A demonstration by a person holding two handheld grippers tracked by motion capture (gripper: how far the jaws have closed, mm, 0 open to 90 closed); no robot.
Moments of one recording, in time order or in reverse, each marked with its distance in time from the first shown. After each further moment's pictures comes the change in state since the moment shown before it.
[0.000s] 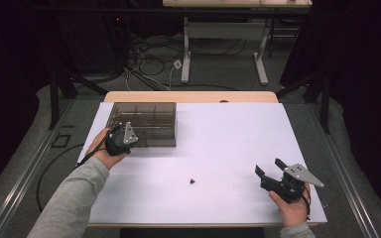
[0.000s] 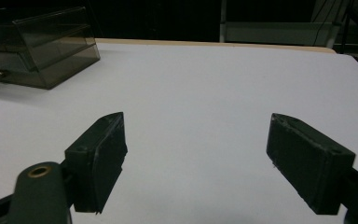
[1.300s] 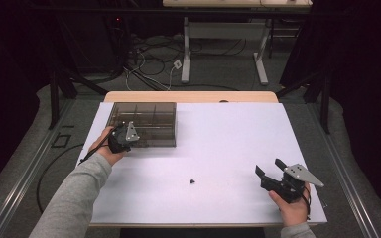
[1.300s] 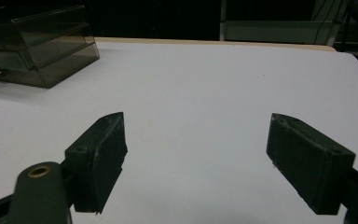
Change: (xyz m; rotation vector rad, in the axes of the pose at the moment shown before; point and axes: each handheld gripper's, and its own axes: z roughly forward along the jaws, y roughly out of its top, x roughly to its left) left arm 0.009 -0.003 0.022 0.032 -0.066 0.021; right arm -0.001 -0.001 0.001 0.004 0.003 0.004
